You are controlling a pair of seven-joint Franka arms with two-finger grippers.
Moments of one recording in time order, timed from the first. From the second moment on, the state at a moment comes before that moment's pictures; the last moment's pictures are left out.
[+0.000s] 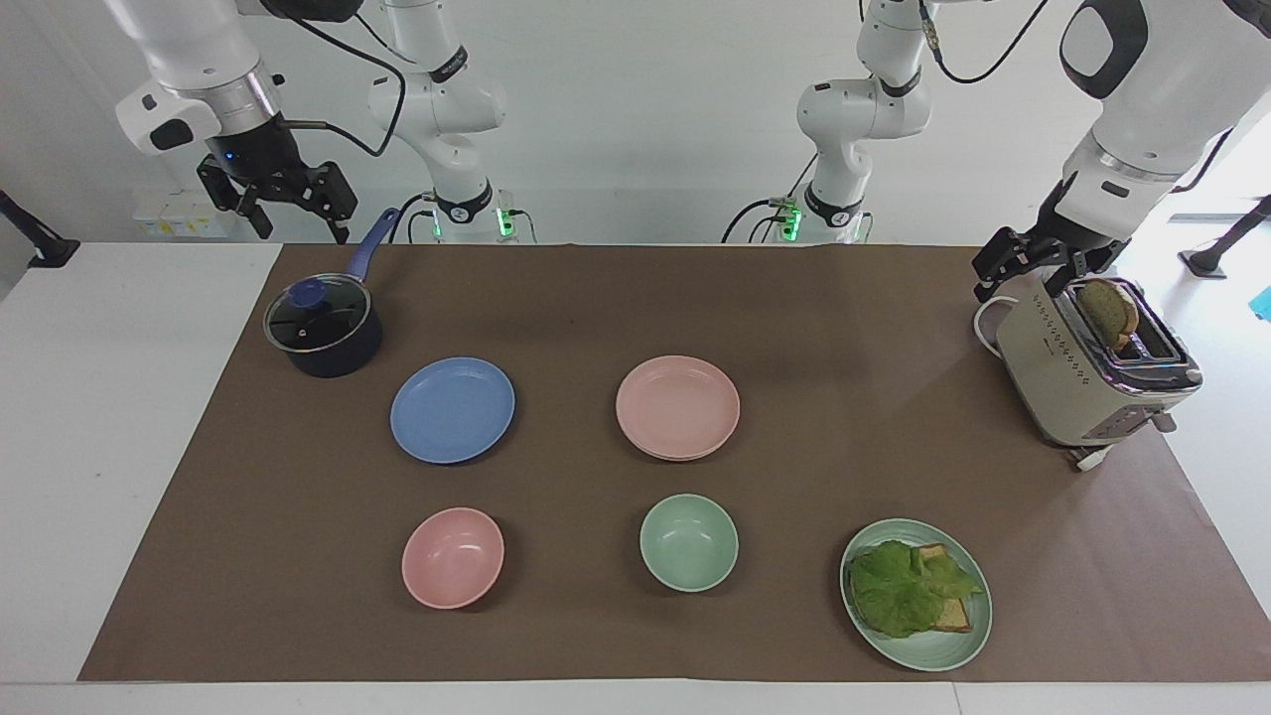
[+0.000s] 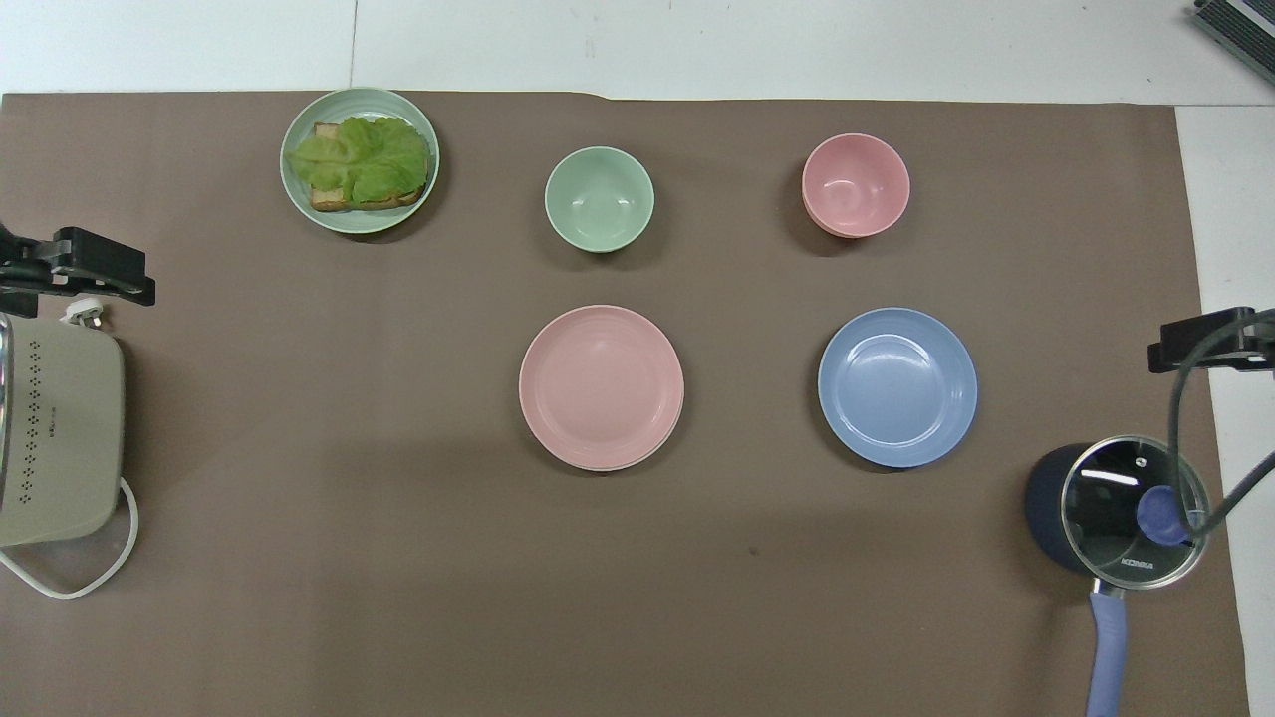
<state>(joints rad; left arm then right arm) -0.02 0.08 -0.02 -1.47 -0.03 1.54 -0.08 0.06 -0.07 -0.10 -1.58 -0.03 1.49 0.05</state>
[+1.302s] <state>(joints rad) -0.02 0.08 -0.02 -1.47 -0.03 1.54 -0.08 0.08 0.21 -0.10 -2.11 0.02 2.33 -0.06</state>
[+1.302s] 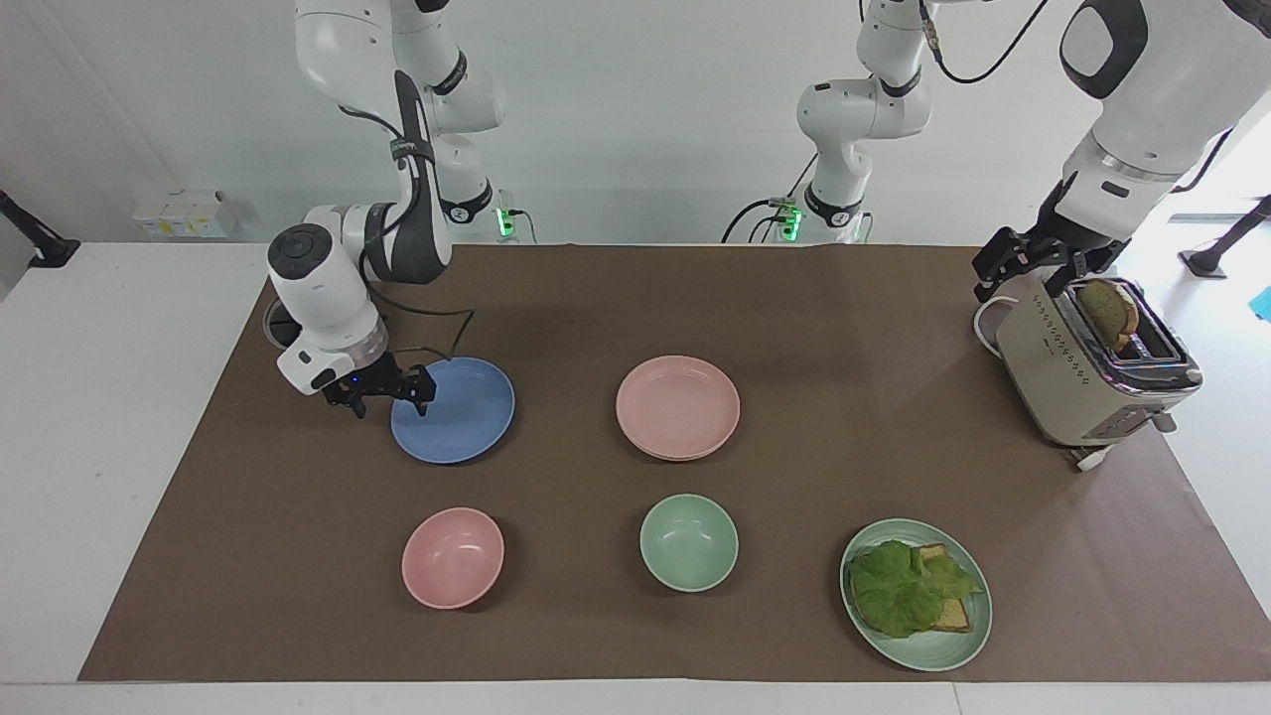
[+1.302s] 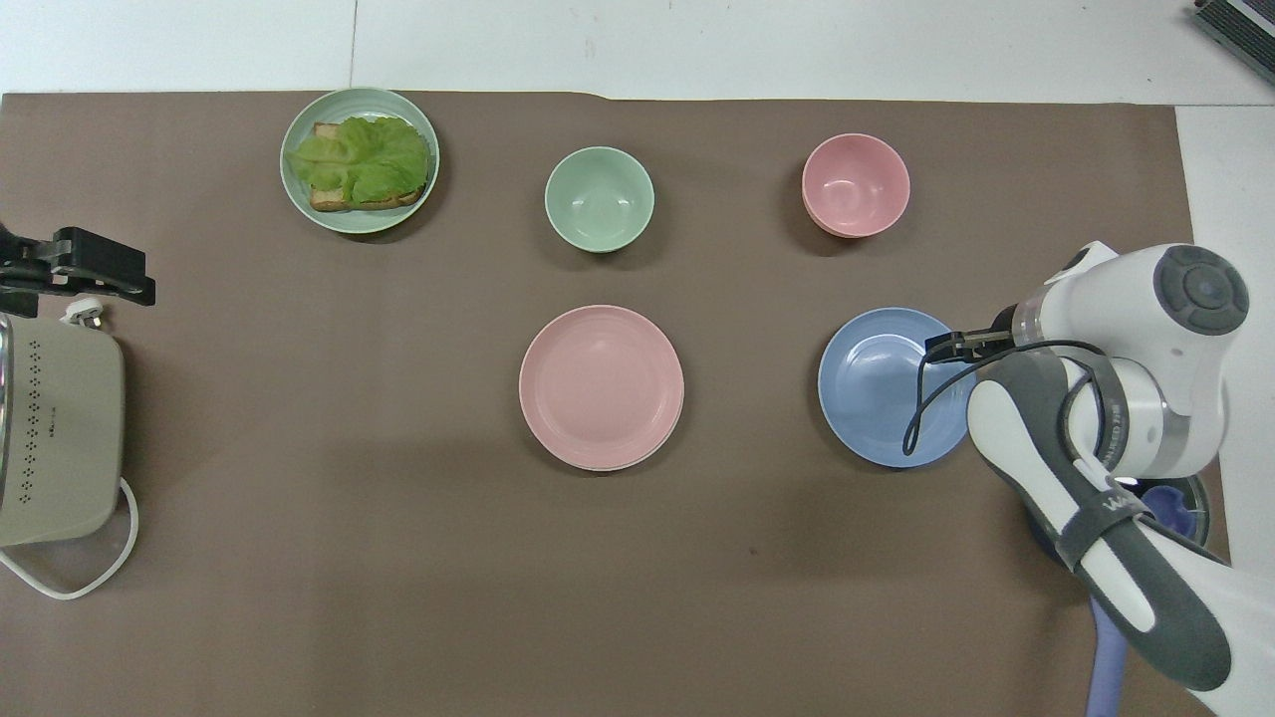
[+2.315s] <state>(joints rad) -0.02 0.08 -0.02 -1.47 -0.03 1.54 -0.08 0.05 0.19 -0.10 -2.09 0.11 2.25 -0.15</state>
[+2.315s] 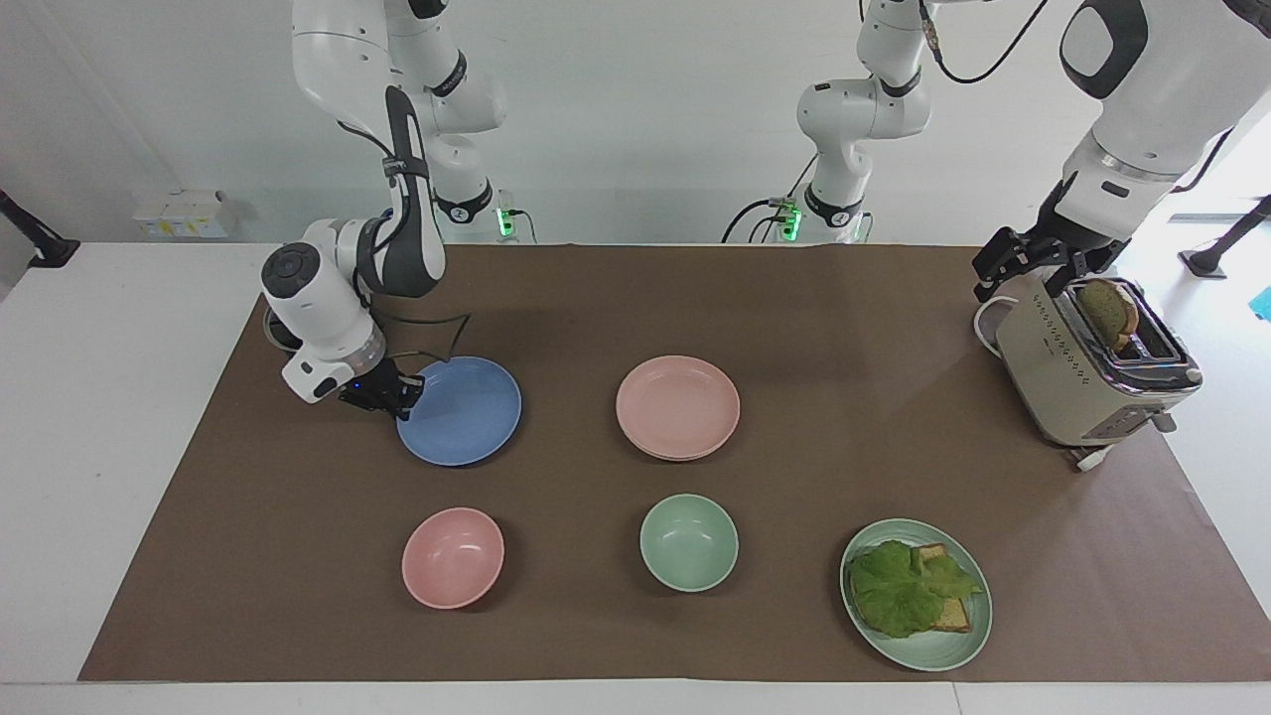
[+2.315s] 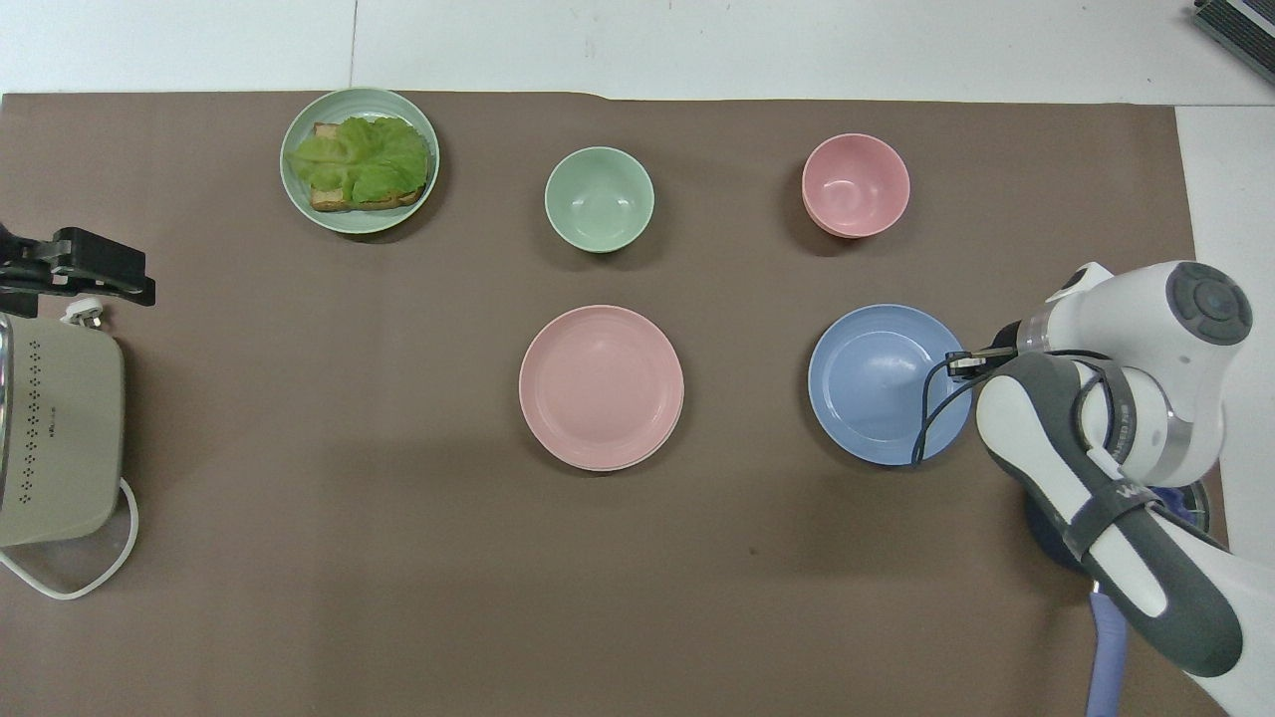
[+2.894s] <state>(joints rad) -0.02 0.08 -0.02 -1.47 -0.03 1.54 -0.08 0.19 0.11 -0.10 -1.87 0.11 2.00 -0.10</state>
